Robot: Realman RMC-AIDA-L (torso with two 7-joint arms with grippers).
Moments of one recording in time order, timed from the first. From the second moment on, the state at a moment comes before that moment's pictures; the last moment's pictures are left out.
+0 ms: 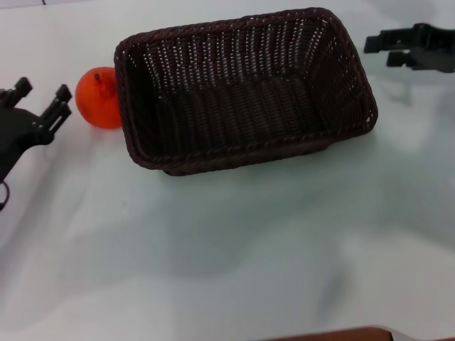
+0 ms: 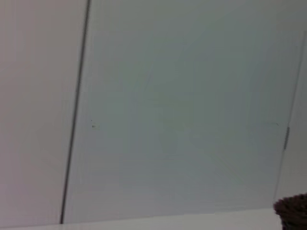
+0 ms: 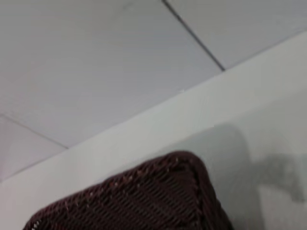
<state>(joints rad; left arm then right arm) -0.31 -2.09 -1.75 -0.23 0.52 -1.12 2.57 0.42 2.09 -0.73 -1.18 0.91 1.43 2.66</state>
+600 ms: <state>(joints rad) -0.43 -2.10 -1.63 -0.23 0.52 -0.96 2.52 0.40 2.08 -0.52 -1.20 1.04 1.47 2.50</state>
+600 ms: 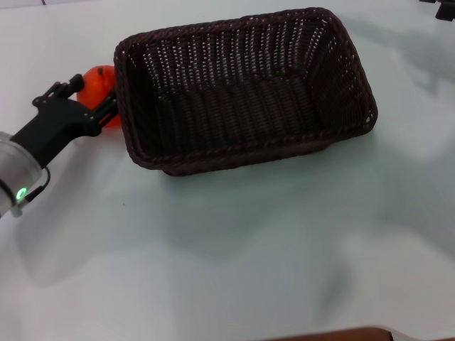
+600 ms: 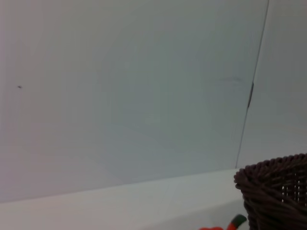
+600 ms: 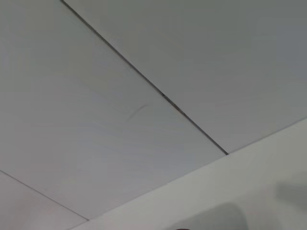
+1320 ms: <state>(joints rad) -0.45 -2.12 -1.66 -0.29 0.52 -0.79 2.49 0.38 2.09 -0.44 -1.14 1.14 1.46 2.38</state>
